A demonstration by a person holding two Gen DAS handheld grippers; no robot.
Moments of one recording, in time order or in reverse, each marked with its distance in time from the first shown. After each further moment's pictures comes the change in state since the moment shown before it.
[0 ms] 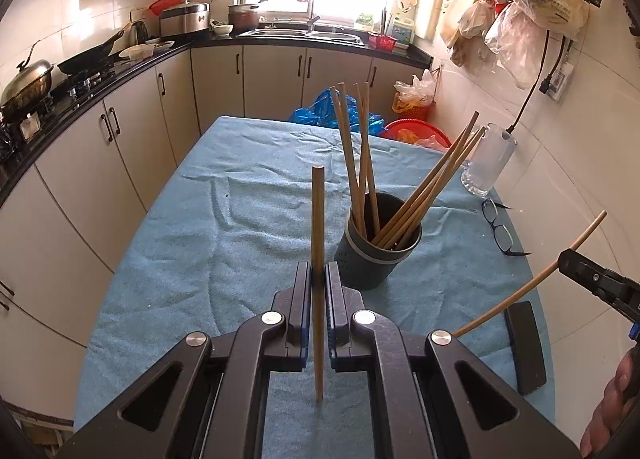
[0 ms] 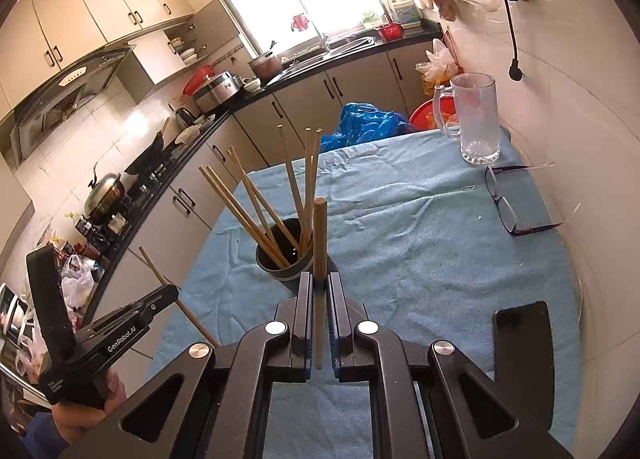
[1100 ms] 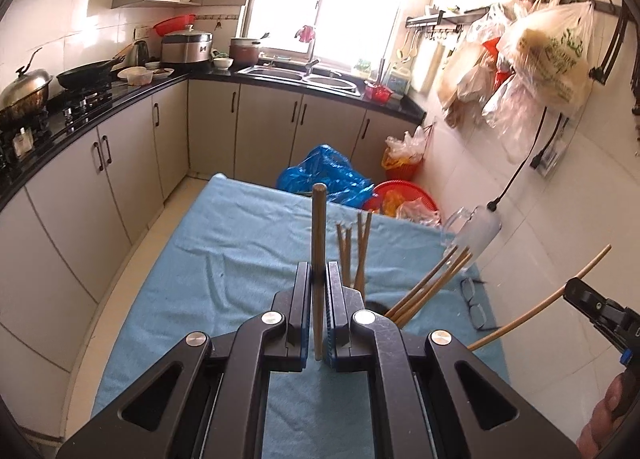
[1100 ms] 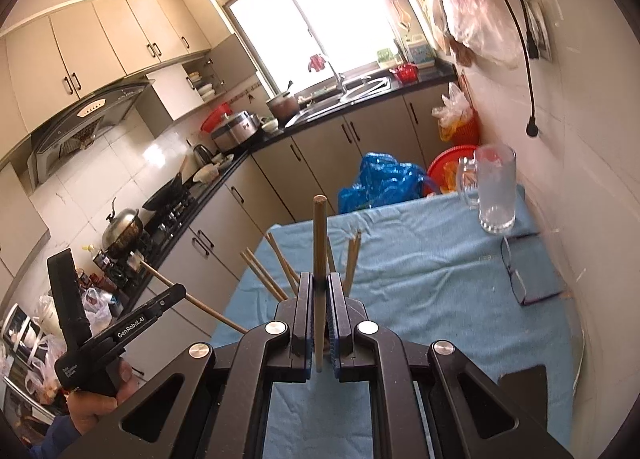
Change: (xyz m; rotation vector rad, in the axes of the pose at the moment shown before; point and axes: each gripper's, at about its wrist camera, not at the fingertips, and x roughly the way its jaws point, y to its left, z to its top) left arm -0.024 0.024 0.091 -0.077 -0.139 -0.088; right arm -0.030 0.036 0.069 -0.017 -0.137 0.045
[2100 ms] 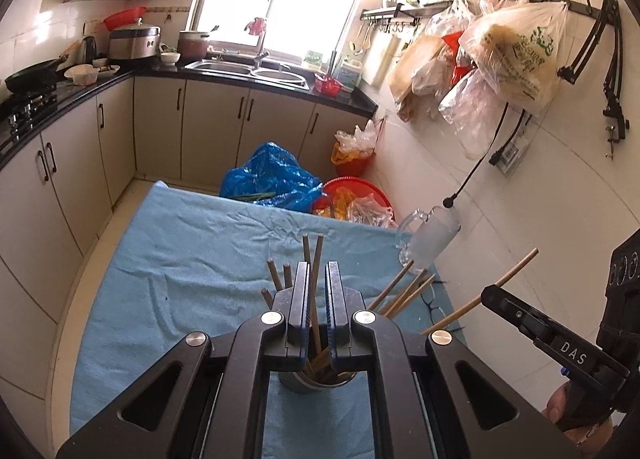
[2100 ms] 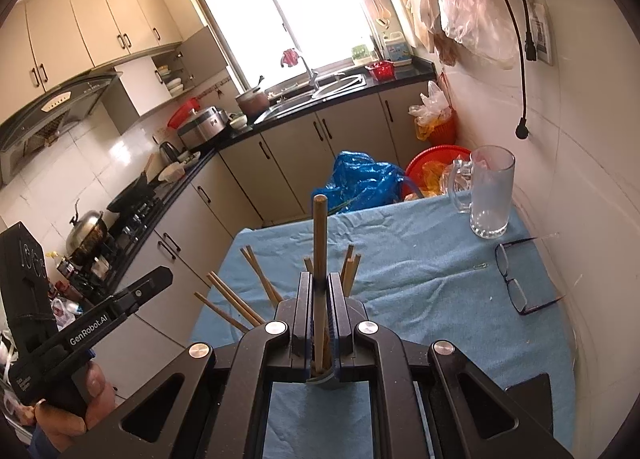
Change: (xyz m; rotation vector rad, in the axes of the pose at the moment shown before) left arm 0.042 -0.014 0.027 0.047 0.043 -0.191; right arm 0.060 0.018 0.011 0.010 0.023 -0.138
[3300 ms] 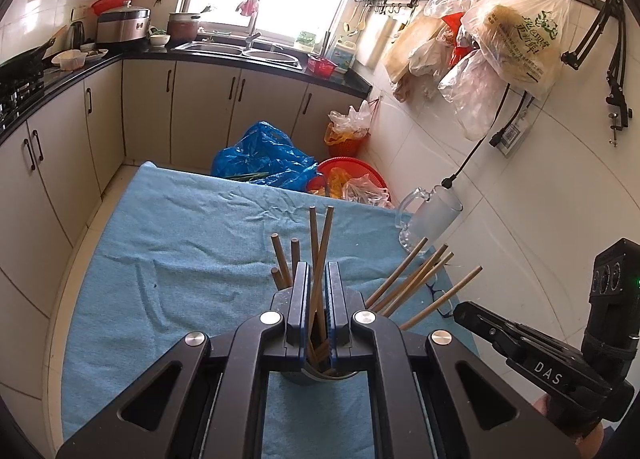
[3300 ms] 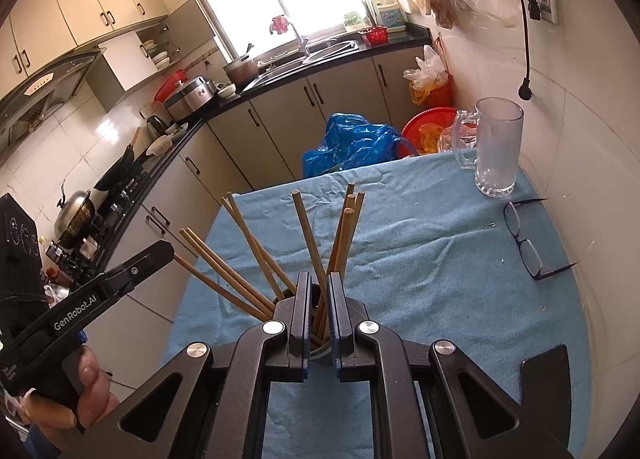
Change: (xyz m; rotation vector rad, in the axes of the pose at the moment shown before) left arm 0.024 0.014 -0.009 0.004 0.058 -0.036; right arm 0.041 -0.003 -0.023 0.019 0.113 -0.021
